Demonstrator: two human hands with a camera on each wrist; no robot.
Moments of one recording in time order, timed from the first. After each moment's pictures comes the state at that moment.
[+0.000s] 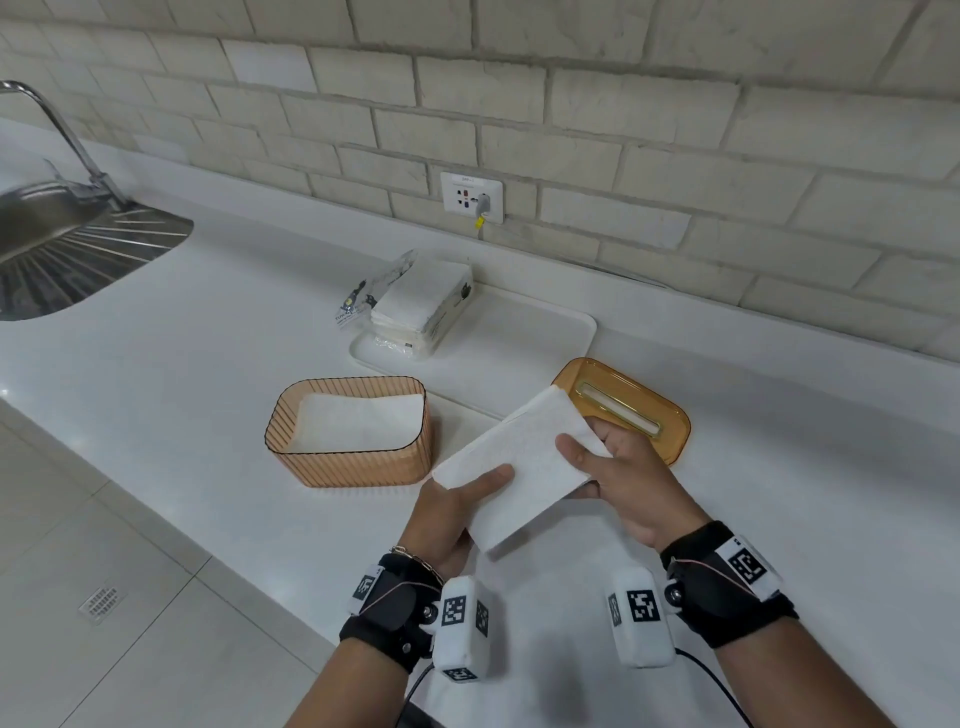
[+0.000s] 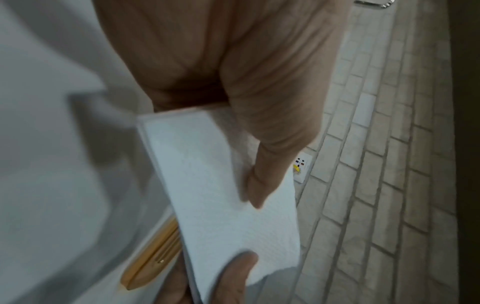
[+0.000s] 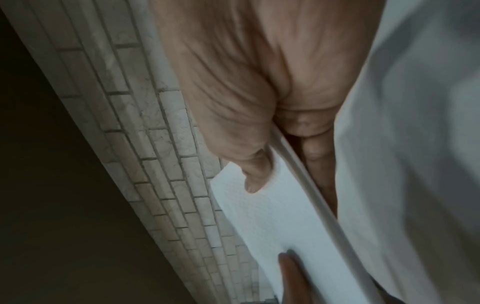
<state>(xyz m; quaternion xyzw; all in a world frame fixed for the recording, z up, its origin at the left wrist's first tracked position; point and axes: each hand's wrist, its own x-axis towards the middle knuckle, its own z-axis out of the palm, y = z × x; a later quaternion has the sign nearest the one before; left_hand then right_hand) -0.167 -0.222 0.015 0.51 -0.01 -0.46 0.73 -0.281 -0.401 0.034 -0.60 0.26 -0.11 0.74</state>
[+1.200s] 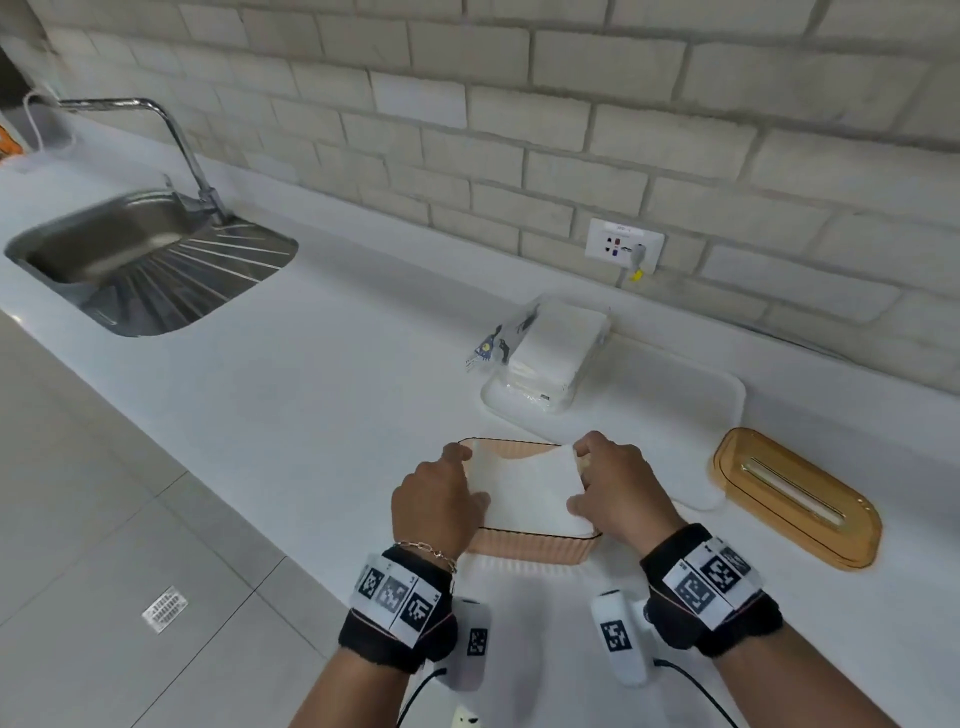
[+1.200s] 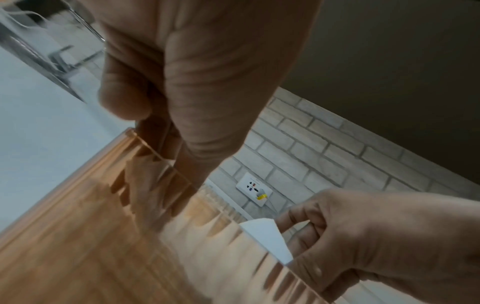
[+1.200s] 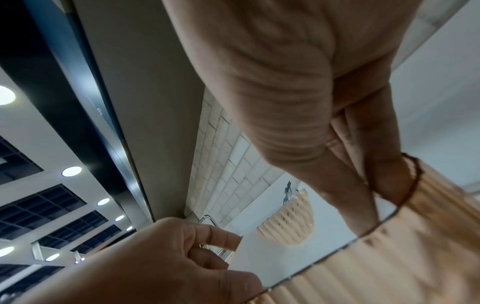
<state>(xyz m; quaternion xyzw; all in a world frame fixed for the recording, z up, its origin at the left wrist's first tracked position) 0.035 -0.110 0.037 0.95 -0.23 -0.09 0.17 -0.077 -0.286 0.068 -0.89 0.34 0.07 0.28</state>
